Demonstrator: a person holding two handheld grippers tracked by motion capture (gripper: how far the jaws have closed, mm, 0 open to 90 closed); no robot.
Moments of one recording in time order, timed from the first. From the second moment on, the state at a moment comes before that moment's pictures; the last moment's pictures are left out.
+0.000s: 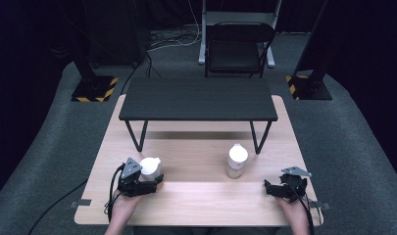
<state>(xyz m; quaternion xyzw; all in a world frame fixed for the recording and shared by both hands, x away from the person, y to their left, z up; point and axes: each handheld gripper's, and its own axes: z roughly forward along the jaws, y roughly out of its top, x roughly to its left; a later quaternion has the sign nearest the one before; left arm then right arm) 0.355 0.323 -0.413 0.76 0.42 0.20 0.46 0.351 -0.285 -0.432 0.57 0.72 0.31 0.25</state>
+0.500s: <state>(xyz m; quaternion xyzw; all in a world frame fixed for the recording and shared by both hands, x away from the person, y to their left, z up) 0.356 0.316 -0.418 0.75 0.42 0.21 0.45 0.351 -0.285 -0.432 0.57 0.72 0.31 0.25</state>
